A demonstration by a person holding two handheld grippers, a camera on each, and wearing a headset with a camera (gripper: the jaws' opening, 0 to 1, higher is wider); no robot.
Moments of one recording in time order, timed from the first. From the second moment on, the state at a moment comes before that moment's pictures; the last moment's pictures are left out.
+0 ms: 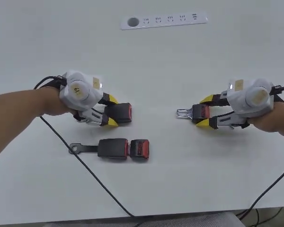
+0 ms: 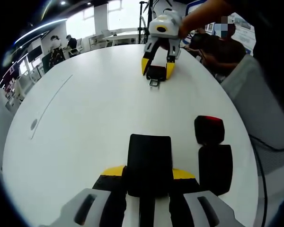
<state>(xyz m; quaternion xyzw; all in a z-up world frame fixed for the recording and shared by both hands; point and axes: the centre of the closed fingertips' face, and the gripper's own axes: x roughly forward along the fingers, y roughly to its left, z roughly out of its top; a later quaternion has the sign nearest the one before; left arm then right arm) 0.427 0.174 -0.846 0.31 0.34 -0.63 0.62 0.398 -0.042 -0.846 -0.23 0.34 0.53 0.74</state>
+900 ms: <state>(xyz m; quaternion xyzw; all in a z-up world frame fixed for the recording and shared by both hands) 0.454 0.168 -0.781 0.14 0.31 -0.51 0.79 0.418 -0.033 -0.821 -0.08 0.32 0.38 0.86</state>
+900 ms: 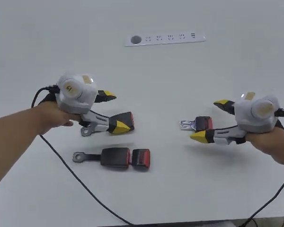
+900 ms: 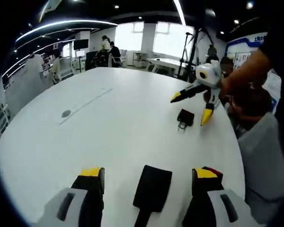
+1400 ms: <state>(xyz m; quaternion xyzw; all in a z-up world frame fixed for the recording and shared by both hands) 0.415 0.215 -0.744 0.10 0.25 -0.38 0.88 0.392 -0.024 -0.770 -0.09 0.25 0.32 0.91</state>
